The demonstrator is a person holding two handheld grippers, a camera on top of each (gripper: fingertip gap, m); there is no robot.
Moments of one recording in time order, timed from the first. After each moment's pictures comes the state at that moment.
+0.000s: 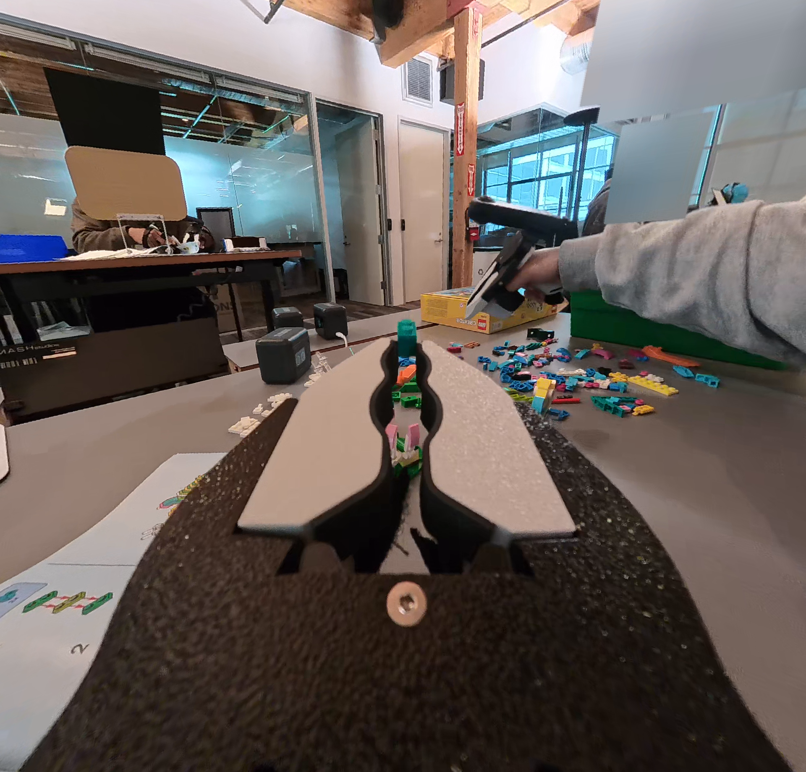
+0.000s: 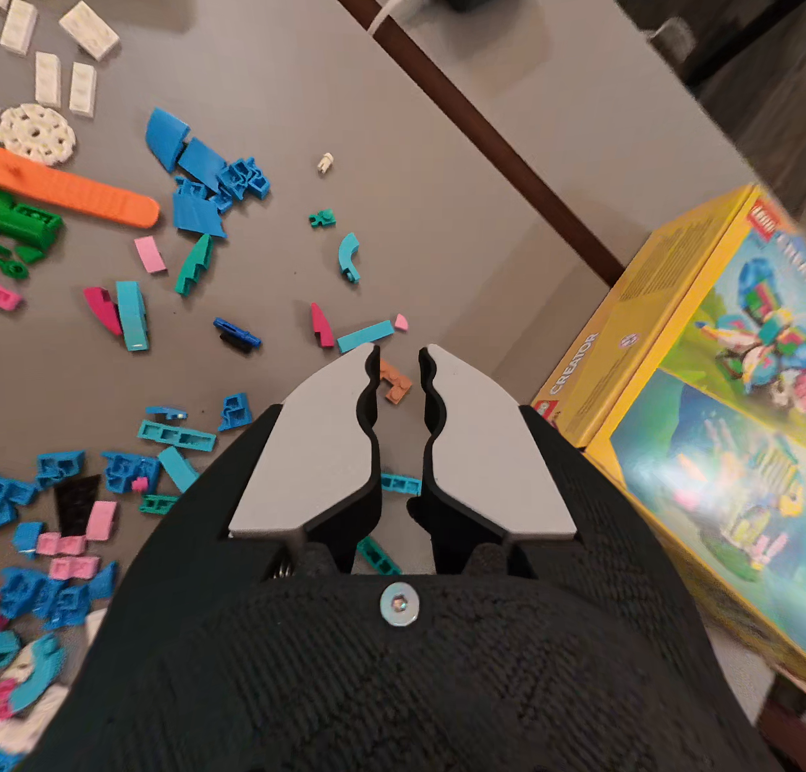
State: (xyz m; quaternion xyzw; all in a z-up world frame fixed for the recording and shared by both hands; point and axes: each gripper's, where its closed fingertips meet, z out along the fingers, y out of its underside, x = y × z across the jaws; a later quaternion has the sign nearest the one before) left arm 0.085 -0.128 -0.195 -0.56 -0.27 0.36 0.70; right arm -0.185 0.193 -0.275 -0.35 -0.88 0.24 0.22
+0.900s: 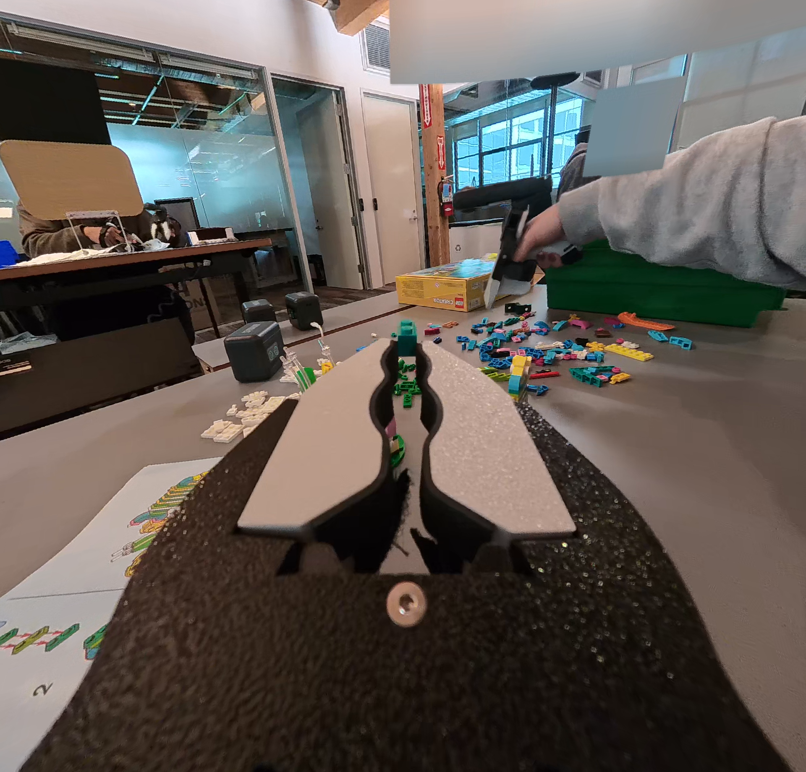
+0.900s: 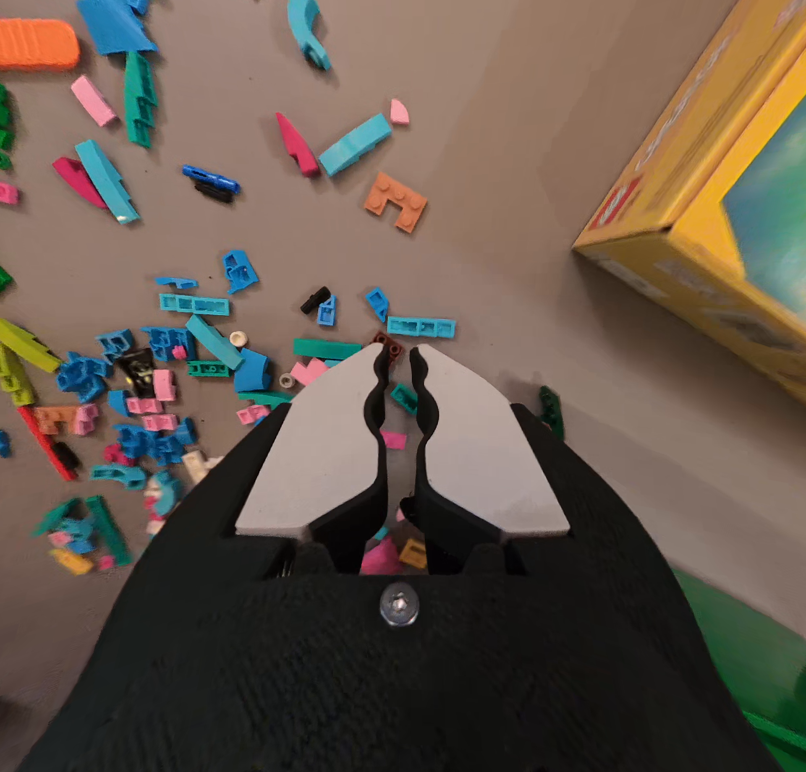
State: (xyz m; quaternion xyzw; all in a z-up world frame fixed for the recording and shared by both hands) left arm 0.090 -0.110 -0.203 -0.60 -0.23 0.35 0.68; right arm -0.128 0.241 -0.299 -0.45 -0.88 0.15 0.08
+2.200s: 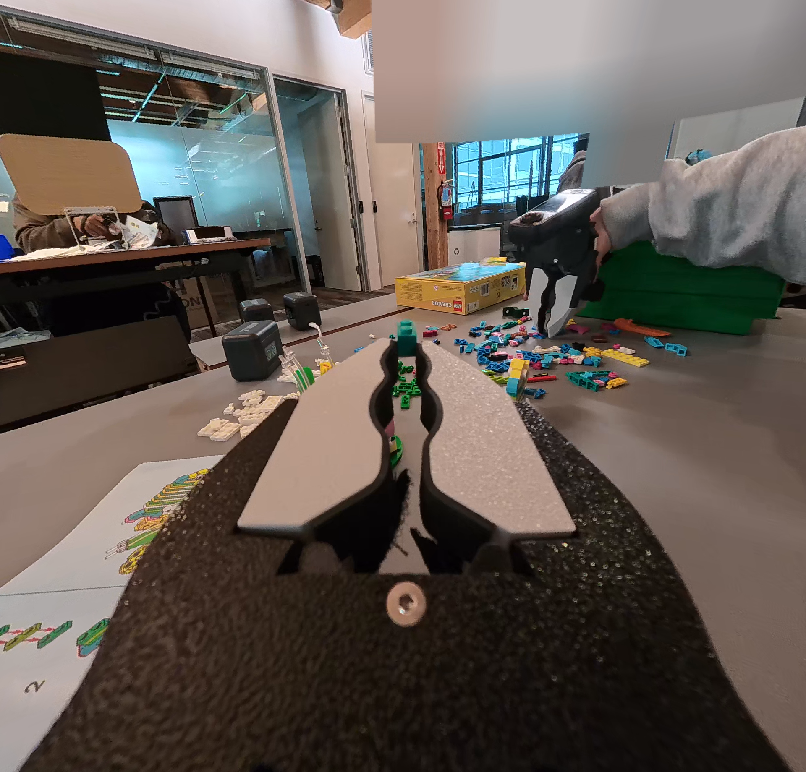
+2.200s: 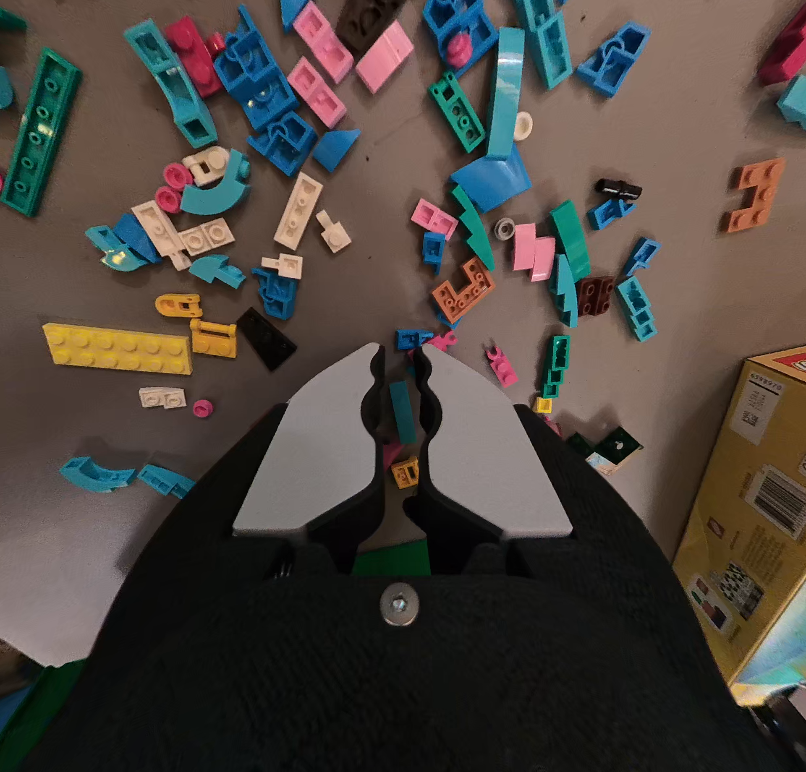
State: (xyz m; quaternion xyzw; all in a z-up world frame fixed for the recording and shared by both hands) left arm 0.090 -0.112 -0.202 -0.60 -0.24 0.34 0.69; right arm -0.031 0.246 -0.323 -0.06 -1.00 0.04 0.06
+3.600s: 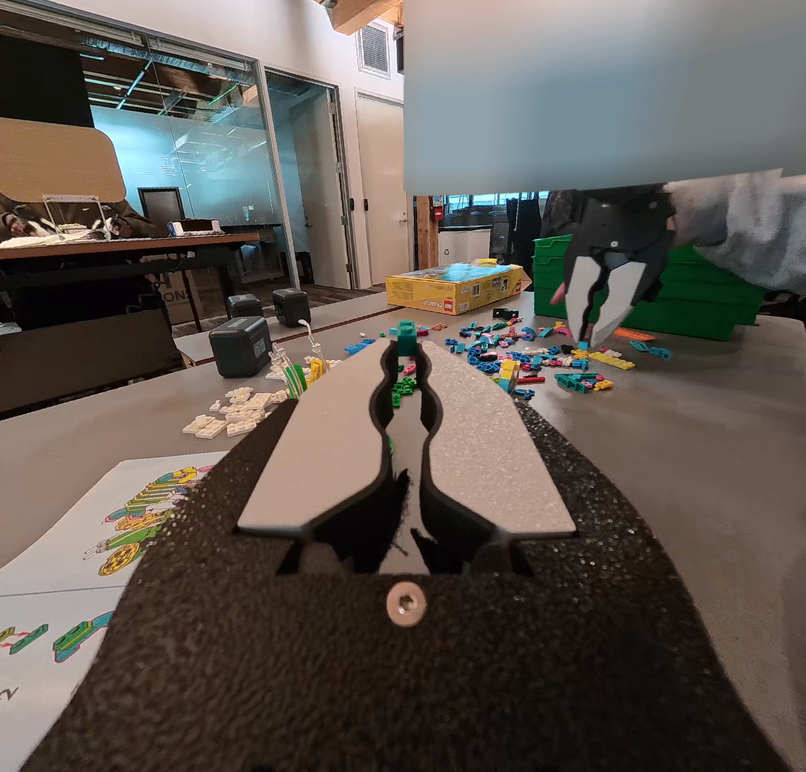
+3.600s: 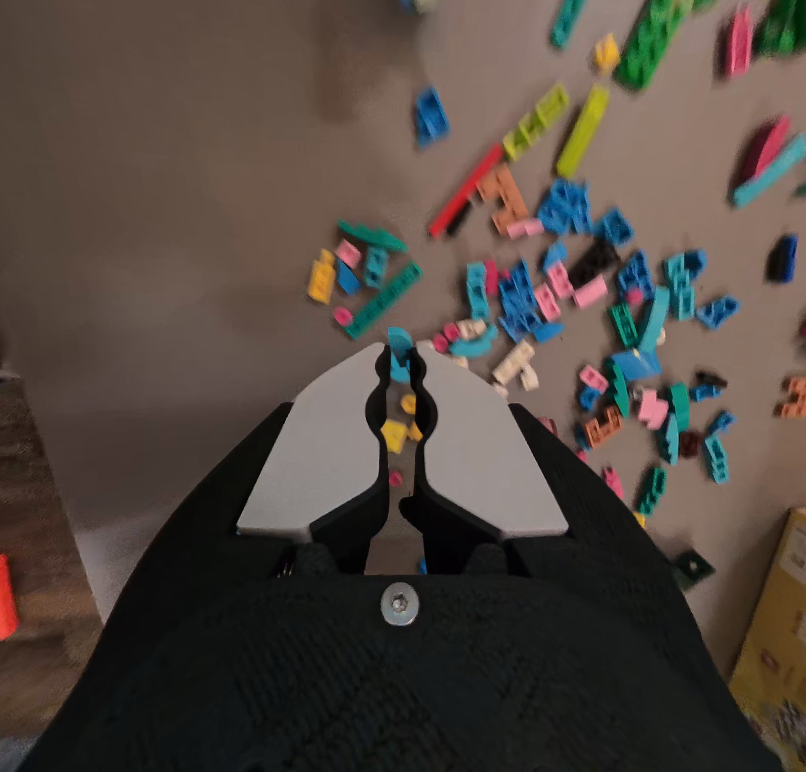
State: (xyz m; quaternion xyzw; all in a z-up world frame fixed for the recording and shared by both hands) left arm 0.092 -0.109 -0.204 -0.60 -0.24 0.32 0.69; right arm 0.067 0.170 -0.293 0.03 -0.99 0.16 0.03
